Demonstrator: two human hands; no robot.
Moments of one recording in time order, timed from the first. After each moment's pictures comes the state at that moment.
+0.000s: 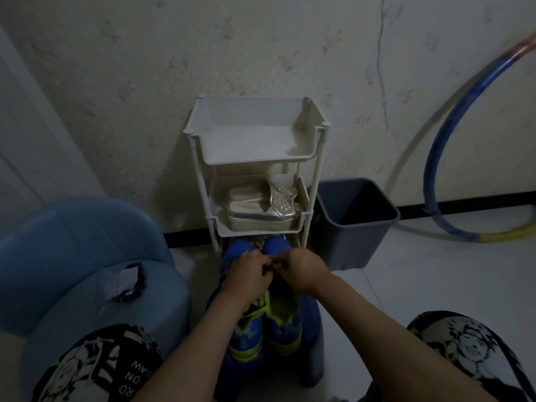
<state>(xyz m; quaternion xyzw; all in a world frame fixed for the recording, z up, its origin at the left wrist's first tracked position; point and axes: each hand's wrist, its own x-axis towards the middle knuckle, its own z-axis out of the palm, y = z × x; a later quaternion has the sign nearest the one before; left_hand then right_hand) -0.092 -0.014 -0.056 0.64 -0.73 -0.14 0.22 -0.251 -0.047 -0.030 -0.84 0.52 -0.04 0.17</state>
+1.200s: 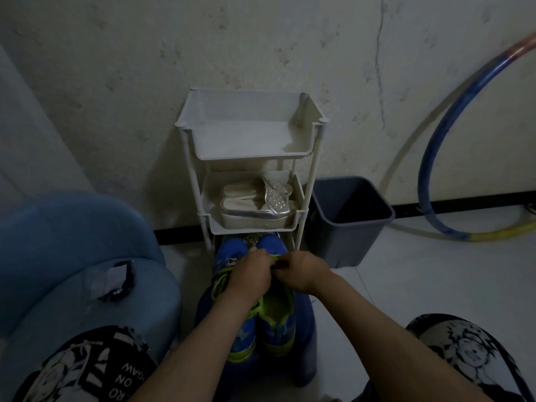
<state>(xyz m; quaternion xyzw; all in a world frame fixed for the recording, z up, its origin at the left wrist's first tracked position) -0.115 -0.031 -0.063 0.65 -0.74 -0.11 0.14 -0.261 -0.048 -0.022 -0.79 0.56 0.03 0.23</state>
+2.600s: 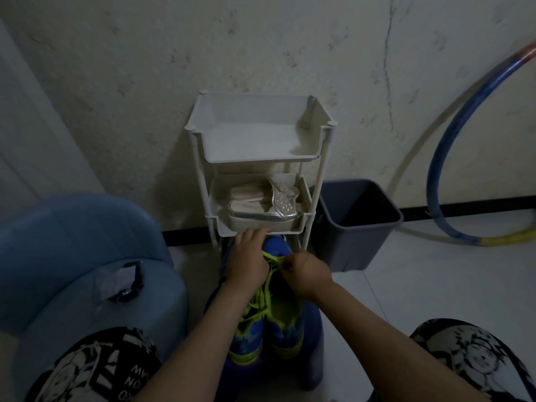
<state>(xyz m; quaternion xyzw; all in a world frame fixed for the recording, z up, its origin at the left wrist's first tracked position) -0.099 -0.031 -0.030 0.68 -0.66 -0.12 0.29 -0.252 -0.046 -0.040 -0.79 0.58 -0.05 0.19</state>
